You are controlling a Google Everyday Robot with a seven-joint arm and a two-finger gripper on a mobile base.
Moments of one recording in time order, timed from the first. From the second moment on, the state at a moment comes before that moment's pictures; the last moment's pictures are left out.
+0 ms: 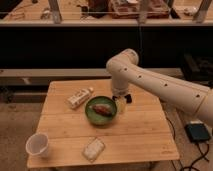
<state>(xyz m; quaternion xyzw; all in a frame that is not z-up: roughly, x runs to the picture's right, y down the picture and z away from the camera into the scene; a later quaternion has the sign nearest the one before) 0.076 0.051 0.736 -0.30 -0.04 -0.06 0.95</state>
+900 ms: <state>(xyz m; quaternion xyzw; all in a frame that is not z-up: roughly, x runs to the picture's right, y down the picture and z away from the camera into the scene) 0.239 0.108 0.707 -0.32 -0.02 0.08 0.95</state>
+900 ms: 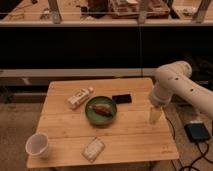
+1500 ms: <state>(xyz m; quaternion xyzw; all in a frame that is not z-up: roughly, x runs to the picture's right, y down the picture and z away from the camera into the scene) 0.173 0.162 0.665 -0.33 -0.04 0.02 0.94</state>
